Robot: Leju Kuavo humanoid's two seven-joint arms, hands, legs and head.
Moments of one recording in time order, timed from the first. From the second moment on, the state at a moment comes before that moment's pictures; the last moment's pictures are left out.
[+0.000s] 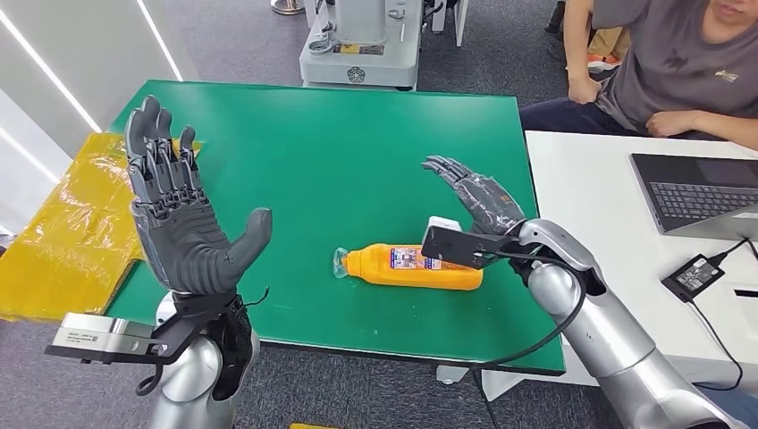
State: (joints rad) left arm -0.22 -0.21 -0.42 -1.28 -0.14 0.29 -0.60; right arm -0.64 -0.28 0.62 -1.03 0.53 0.25 -0.30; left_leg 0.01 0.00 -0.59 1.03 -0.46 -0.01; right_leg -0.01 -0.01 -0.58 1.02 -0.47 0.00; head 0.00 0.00
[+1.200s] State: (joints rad) left arm -0.22 -0.21 -0.42 -1.28 -0.09 0.33 -0.57; right arm -0.75 -0.24 0.82 -0.63 0.43 0.34 -0.20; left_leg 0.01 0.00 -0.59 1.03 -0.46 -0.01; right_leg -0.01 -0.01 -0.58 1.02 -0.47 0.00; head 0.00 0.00
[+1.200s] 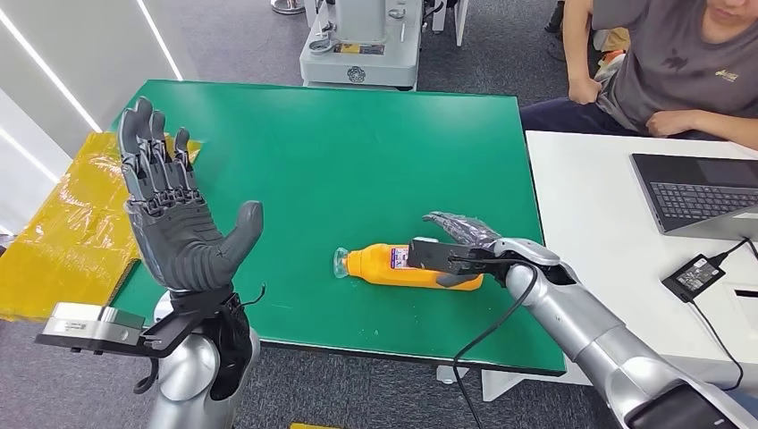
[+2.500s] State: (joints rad) left arm -0.23 -0.21 -0.42 -1.28 -0.05 0.36 -0.56; right arm -0.77 -0.19 0.88 -0.47 0.41 0.31 -0.20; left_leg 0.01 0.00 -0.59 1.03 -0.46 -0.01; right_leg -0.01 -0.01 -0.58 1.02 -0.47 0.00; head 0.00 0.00
